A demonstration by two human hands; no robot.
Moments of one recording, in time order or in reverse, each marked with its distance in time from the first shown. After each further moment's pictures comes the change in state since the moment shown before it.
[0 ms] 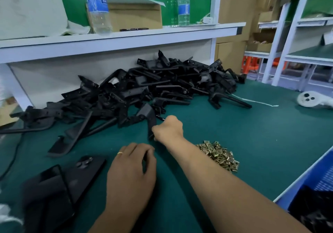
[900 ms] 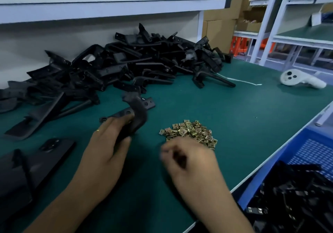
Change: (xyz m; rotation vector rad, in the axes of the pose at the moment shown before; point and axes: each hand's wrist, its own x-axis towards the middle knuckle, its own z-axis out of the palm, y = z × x) left_hand 0.002 -0.009 0.003 -0.253 -0.222 0.097; right_hand -0.131 0.113 -0.083 -0.115 0.140 -0.548
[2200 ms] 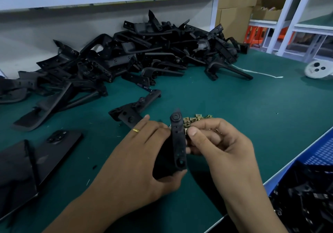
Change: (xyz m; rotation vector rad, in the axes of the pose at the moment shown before) left_hand -0.004 0.033 0.021 0.272 -0.213 0.331; right_hand 0.010 0.000 -0.012 0.899 0.119 0.274
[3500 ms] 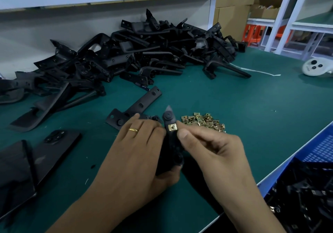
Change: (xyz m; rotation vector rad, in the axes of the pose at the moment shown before) left_hand -0.001 0.002 0.003 0.274 0.022 -0.025; right_hand -0.003 0.003 -0.003 -0.159 -0.157 -0.071
